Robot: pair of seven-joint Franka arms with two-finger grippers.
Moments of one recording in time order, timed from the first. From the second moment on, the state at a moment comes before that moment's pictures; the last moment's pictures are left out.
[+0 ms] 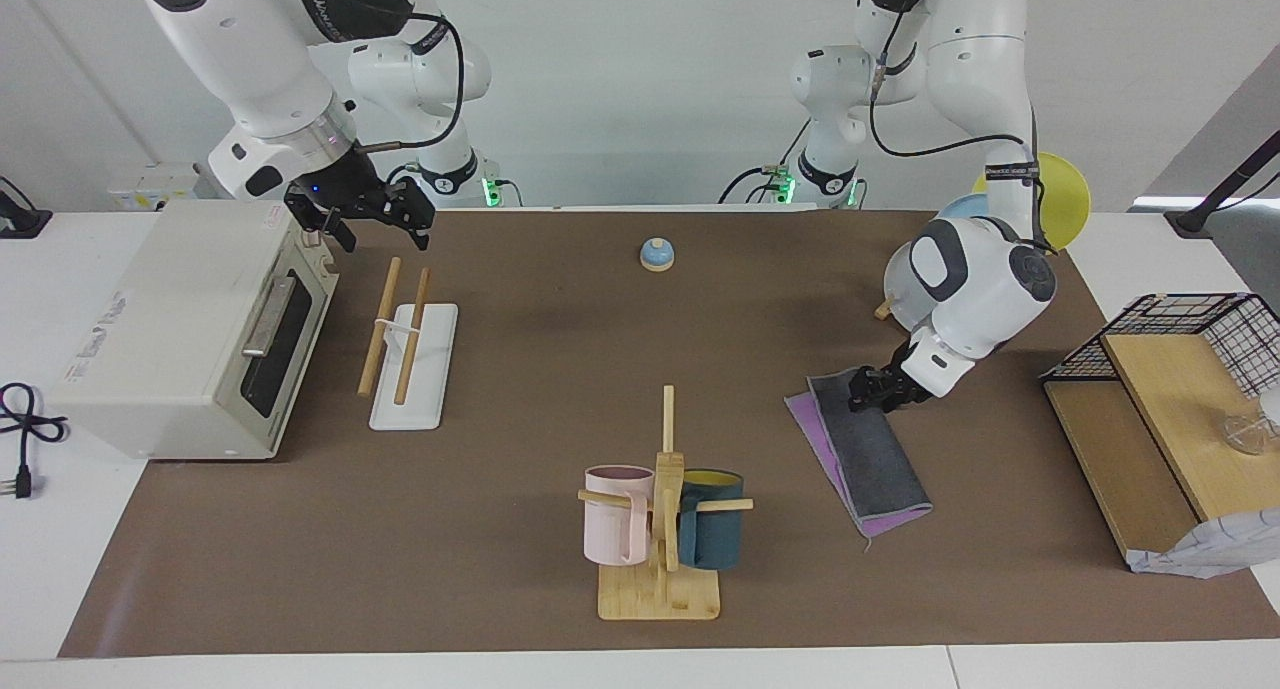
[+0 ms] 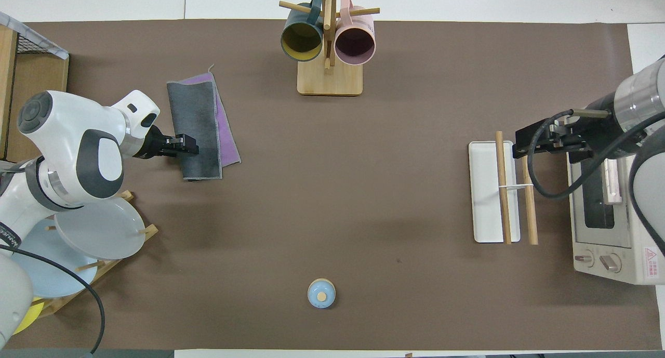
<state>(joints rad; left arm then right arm) -0.02 0.31 -0.09 -2.02 -0.33 2.32 0.14 0.02 0.01 0.06 -1.61 0.15 1.54 0.17</state>
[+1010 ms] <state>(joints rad) -0.02 0.31 -0.09 -1.98 -0.39 2.29 0.04 0.29 -0.01 0.07 -1.91 0.49 2.12 0.82</state>
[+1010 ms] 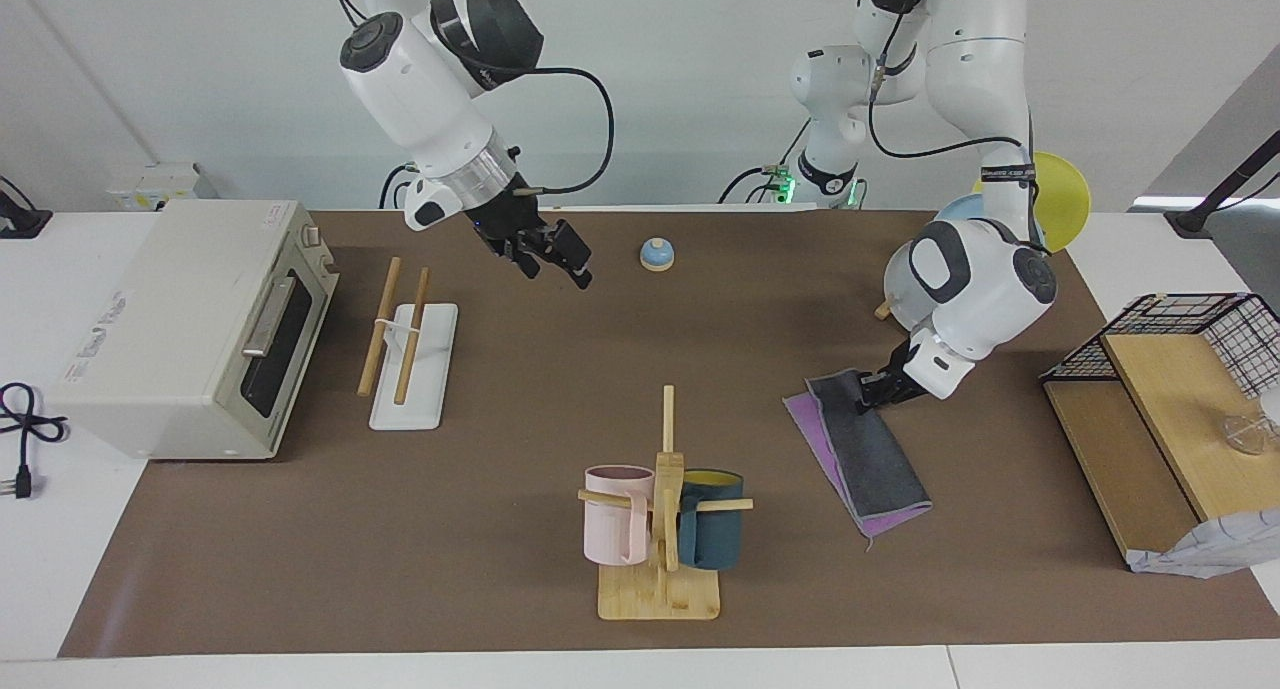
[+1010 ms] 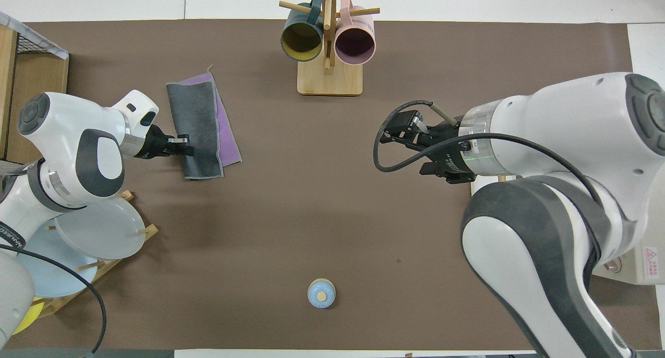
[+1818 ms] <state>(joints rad) -0.04 0.20 -0.17 -1.73 -0.32 1.94 -0.85 0.31 0.00 0.07 -1.94 0.76 2.33 1.23</state>
